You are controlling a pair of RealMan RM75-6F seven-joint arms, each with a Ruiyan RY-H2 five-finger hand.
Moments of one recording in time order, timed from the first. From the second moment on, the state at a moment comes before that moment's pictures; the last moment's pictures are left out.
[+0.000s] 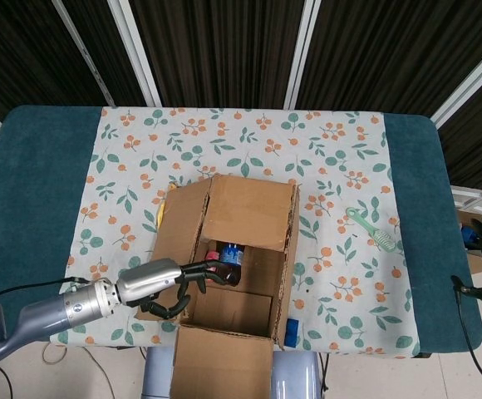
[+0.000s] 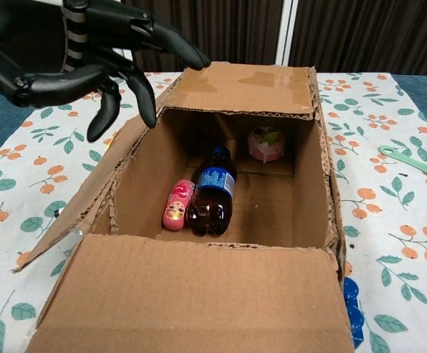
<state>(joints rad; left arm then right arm) -0.99 -0.97 0.16 -1.87 1.87 1.06 -0.91 0.16 -0.93 0.16 -1.79 -1.15 1.31 -0.10</state>
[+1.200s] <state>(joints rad) -0.27 -1.19 0.08 -1.54 1.50 1.60 0.14 0.56 -0.97 0.29 -1.87 -1.10 1.00 -0.30</state>
